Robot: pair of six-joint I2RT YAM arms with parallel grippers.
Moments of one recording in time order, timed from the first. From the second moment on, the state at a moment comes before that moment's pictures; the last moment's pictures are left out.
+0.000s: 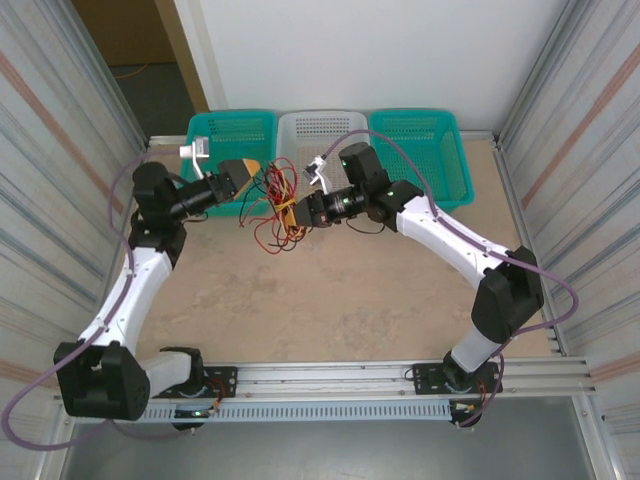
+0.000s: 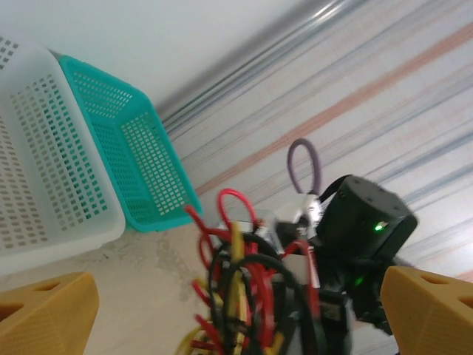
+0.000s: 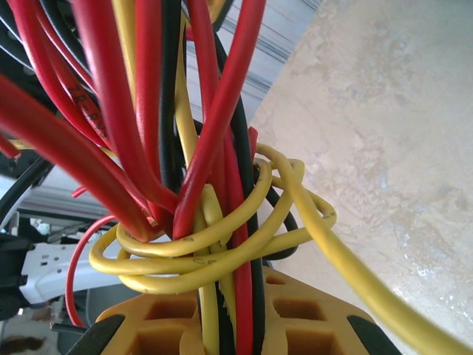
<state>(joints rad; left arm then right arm) -0.08 1.18 0.97 0.19 0.95 -0.91 0.67 1.64 1.45 -0.40 -0.87 0.57</state>
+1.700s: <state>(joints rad) -0.17 1.23 0.97 -0.10 1.03 -0.72 0.69 1.71 1.51 -0.61 -0.83 0.51</state>
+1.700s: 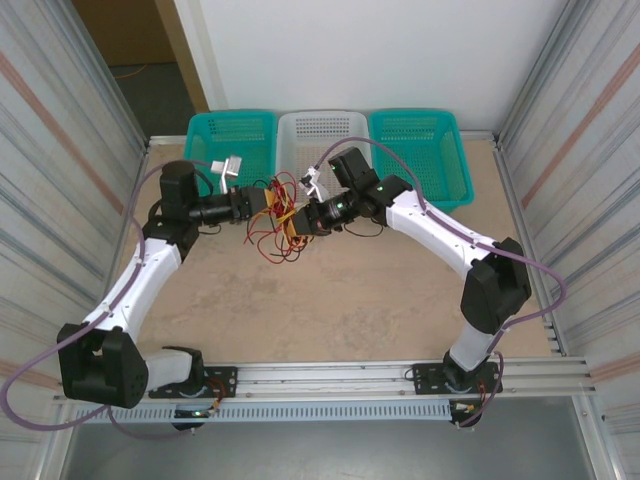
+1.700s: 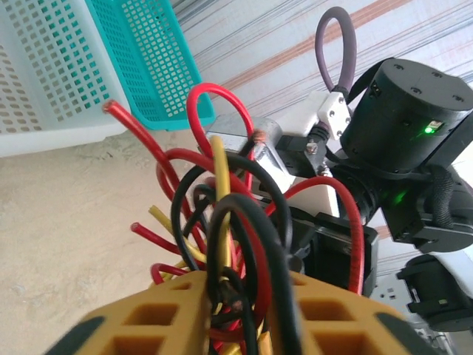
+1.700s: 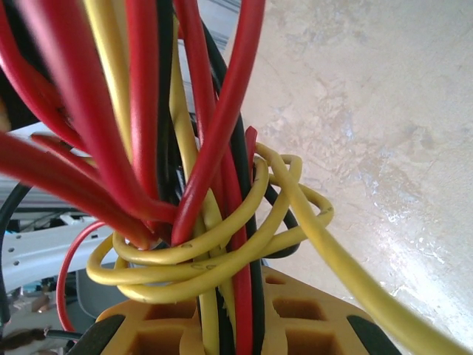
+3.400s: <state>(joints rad) -0.19 1.17 0.76 0.40 0.98 -1.06 0.63 1.54 1.30 -0.18 -0.78 0.75</state>
